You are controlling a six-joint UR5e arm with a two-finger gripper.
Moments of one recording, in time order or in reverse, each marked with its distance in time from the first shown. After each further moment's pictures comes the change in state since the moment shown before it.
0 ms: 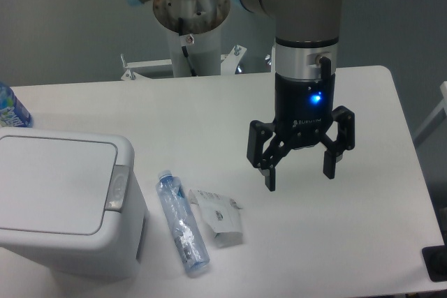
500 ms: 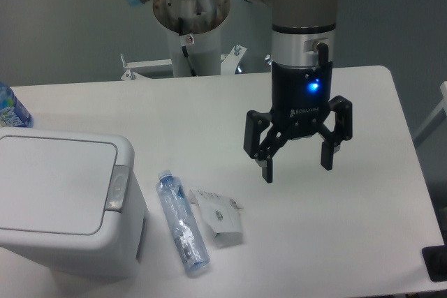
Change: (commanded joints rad) arm -0.052 0.032 -0.032 -0.005 -0.008 -0.115
